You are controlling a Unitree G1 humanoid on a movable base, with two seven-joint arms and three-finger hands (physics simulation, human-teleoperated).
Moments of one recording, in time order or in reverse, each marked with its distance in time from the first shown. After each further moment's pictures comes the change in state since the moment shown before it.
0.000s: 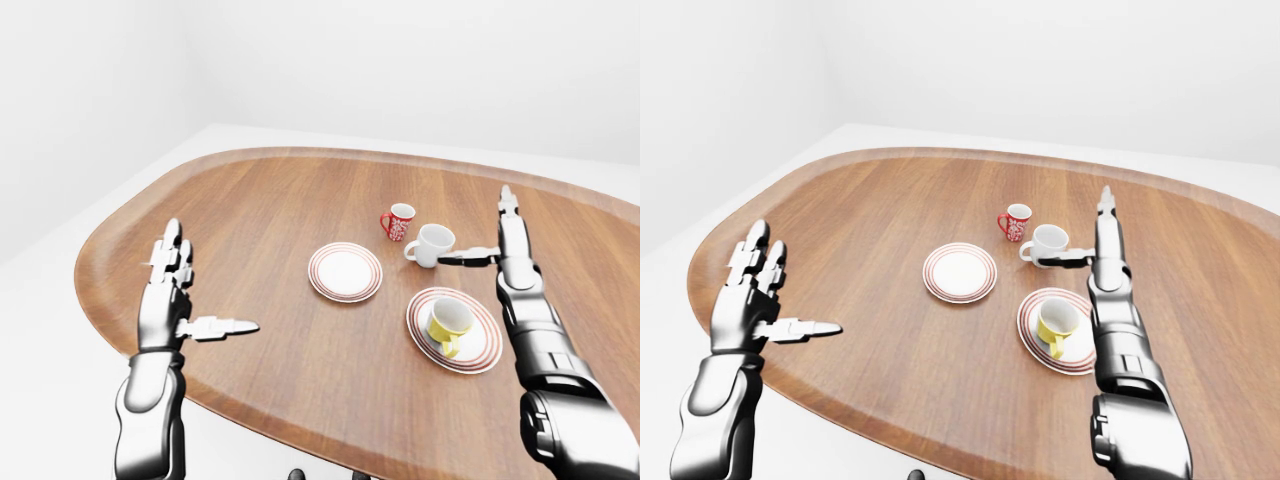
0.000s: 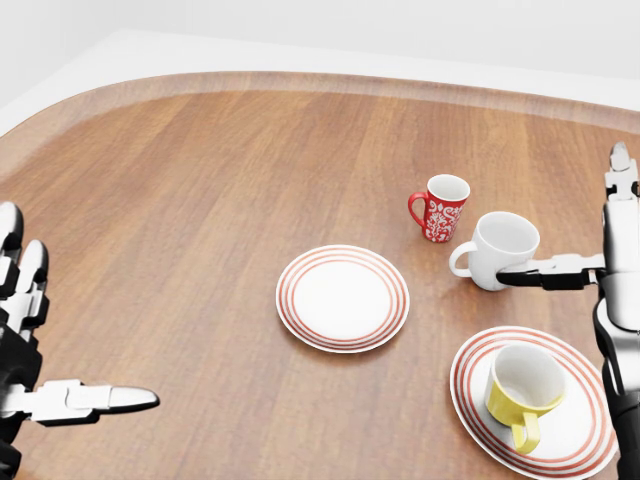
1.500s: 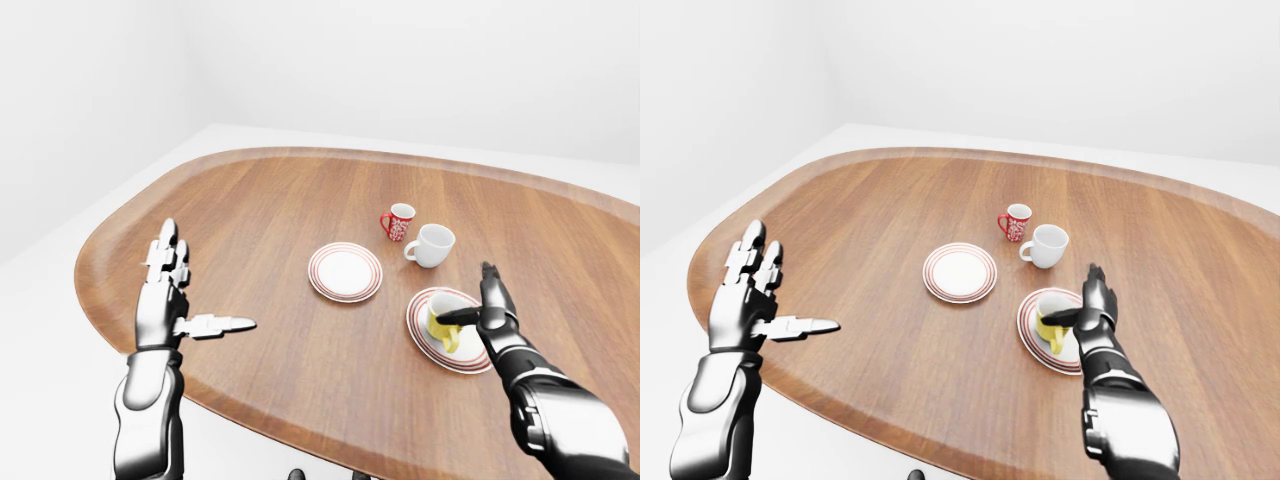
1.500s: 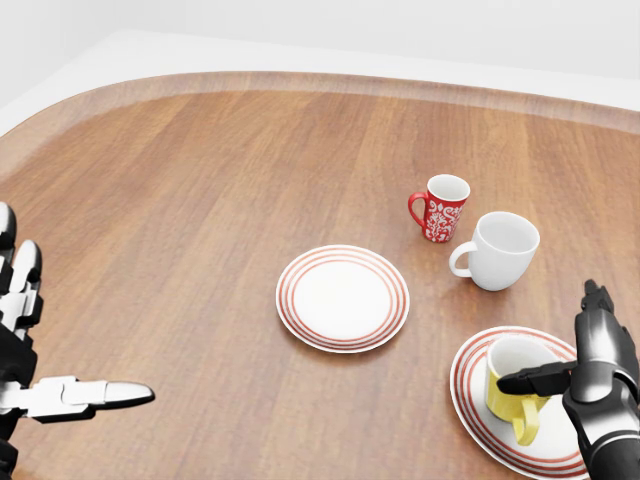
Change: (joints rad) left arm -0.012 0.009 0.010 0.022 -0.006 0.000 0.017; right arm -0.033 0.038 0.028 0.528 -0.226 0.000 -0.186
